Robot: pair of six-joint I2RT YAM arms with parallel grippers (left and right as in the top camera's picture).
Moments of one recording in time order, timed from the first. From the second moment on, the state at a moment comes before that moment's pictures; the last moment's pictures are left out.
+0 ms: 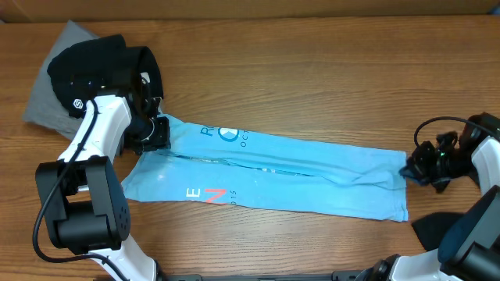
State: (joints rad) left arm 0.09 1.89 1.34 -1.01 0.15 0.00; right arm -0.55 1.67 1.07 -1.09 -0.35 0.25
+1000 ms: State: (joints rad) left arm 0.09 1.89 1.34 -1.01 0.22 0.04; right arm -0.55 1.67 0.98 -0.91 -0.16 0.33
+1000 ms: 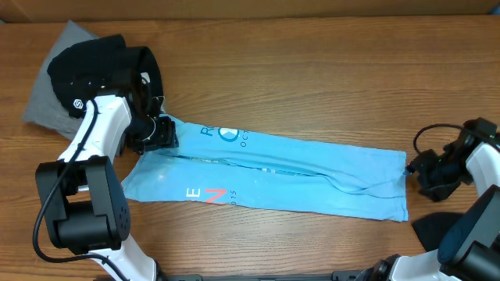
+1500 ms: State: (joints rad) left arm 0.09 1.89 1.34 -1.00 0.24 0.06; right arm -0.55 1.59 0.75 -0.65 -0.33 0.33
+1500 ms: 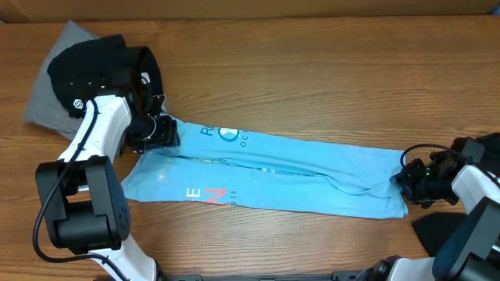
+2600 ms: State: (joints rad) left arm 0.09 1.89 1.88 -1.40 0.25 0.06; right arm -0.24 1.46 1.28 -1.16 -0.37 0.26
